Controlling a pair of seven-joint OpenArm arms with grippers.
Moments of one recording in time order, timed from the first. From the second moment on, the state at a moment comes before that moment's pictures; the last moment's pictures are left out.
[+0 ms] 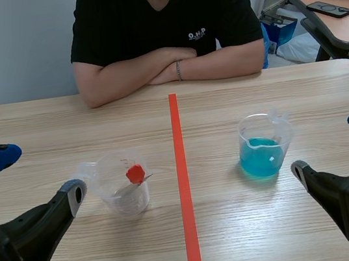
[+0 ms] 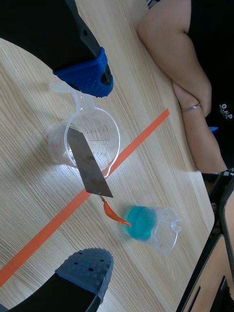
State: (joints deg) left arm 47.4 -32.6 -8.4 119.5 -21.8 -26.2 -9.6; right arm -45.2 30.3 13.0 114.2 16.8 24.2 2.5
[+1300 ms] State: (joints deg) left arm 47.4 -32.6 -8.4 119.5 -21.8 -26.2 -9.6; right arm -43.7 42.1 11.8 114.2 11.8 36.6 17.0
